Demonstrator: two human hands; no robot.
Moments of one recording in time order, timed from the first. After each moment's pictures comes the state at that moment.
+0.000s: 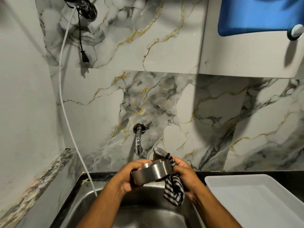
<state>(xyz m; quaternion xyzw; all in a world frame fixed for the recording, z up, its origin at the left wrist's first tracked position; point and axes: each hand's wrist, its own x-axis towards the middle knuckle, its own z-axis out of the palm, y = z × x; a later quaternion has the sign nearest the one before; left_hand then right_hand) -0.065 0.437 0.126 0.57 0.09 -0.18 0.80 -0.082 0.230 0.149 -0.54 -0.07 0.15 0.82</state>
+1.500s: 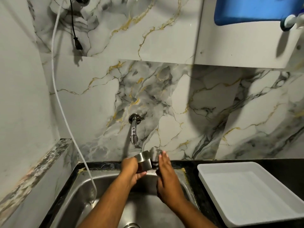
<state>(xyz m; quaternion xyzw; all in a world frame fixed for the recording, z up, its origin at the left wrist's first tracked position) -0.067 0.397 0.104 0.56 0.27 -0.03 0.79 -0.115 0.251 0.079 -0.89 -0.19 -0.19 0.37</state>
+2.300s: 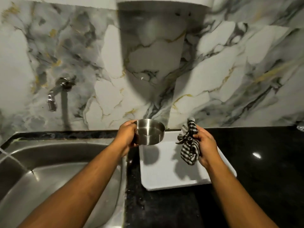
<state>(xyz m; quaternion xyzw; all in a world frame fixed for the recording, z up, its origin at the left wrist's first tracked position) -0.040 0.086 0.096 0.64 0.14 -0.02 0.76 -0.055 -0.160 0.083 -0.50 0.05 -0.04 0.86</state>
